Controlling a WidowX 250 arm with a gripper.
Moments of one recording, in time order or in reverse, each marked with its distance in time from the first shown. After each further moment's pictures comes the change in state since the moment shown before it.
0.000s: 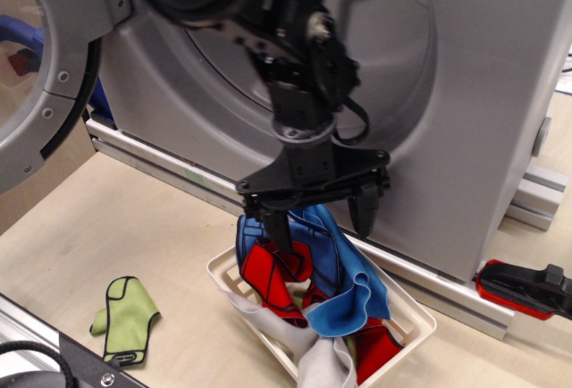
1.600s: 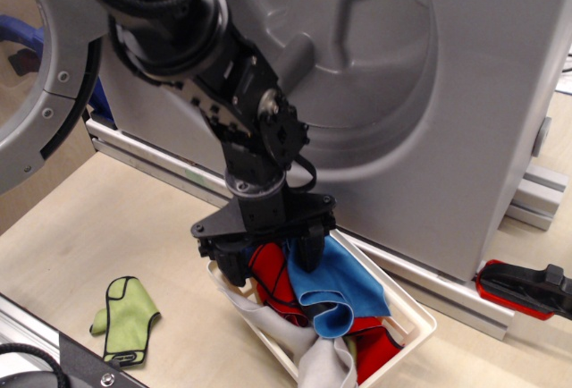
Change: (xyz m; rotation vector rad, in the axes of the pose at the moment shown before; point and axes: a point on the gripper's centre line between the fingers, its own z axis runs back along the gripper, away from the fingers) arm 0.004 0.044 -0.033 0.023 -0.063 0.030
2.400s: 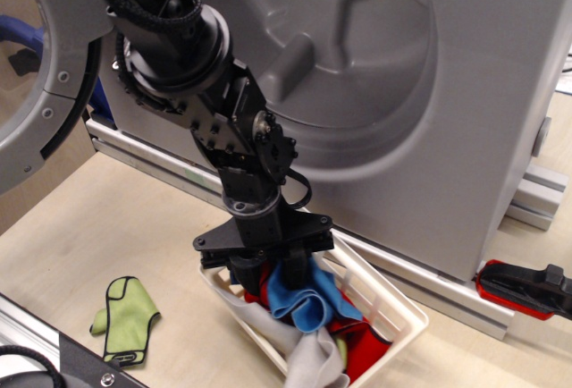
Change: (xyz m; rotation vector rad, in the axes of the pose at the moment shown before) arm 0.002 0.008 -0.019 -0.019 0.021 -0.079
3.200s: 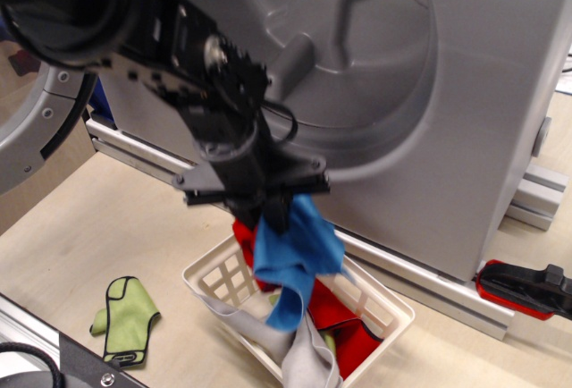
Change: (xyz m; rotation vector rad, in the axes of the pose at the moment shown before) arm 0.012 -0.016 0.080 -0.135 -0.168 -0.146
